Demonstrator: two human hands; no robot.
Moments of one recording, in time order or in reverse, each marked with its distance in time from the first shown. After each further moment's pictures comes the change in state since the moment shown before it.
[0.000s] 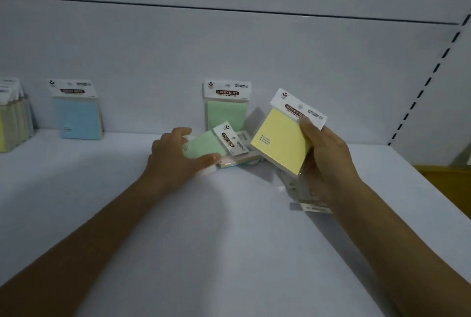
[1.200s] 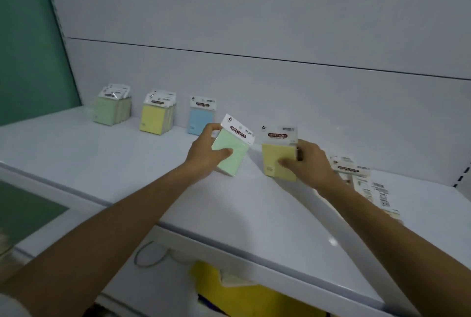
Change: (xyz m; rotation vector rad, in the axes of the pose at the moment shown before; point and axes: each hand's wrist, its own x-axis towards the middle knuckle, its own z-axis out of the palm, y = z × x) left_hand -0.072 -0.056 -0.097 -0.424 0.200 -0.007; right_hand -0.056 0.028 0.085 -1.046 -0.376 -0.501
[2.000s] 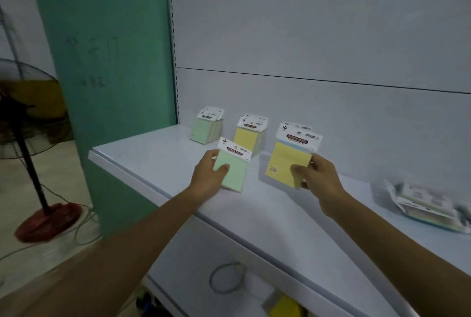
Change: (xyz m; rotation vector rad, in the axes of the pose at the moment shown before) left_hand -0.009 -0.081 -0.178 0.043 0.328 -0.138; right_hand 0.031 -0.129 0.149 0.732 -0.205 0.109
